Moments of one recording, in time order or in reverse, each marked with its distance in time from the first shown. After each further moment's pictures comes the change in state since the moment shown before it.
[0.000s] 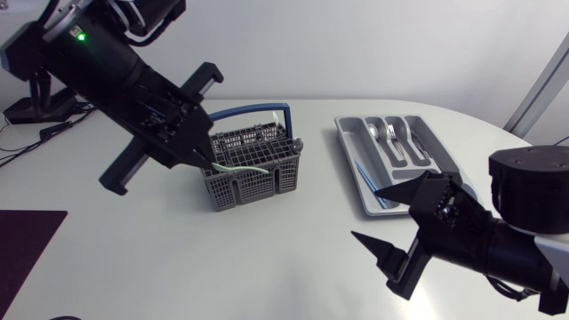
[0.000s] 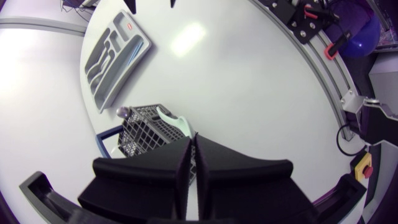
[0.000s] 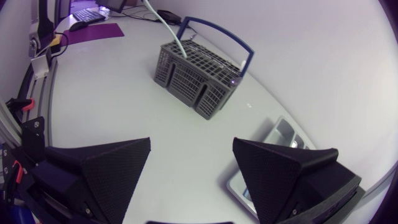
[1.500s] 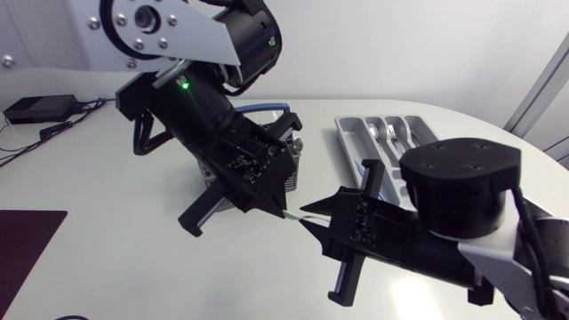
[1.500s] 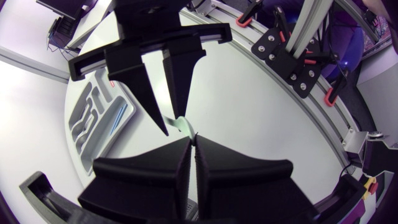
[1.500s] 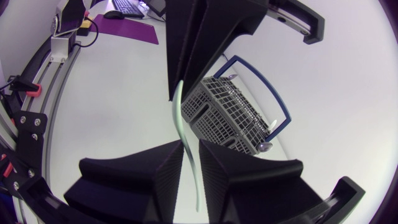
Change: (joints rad) left arm -0.188 0.145 -0.006 0.073 0.212 -0.086; right arm 0.294 0.279 0.088 0.258 0.106 -0.143
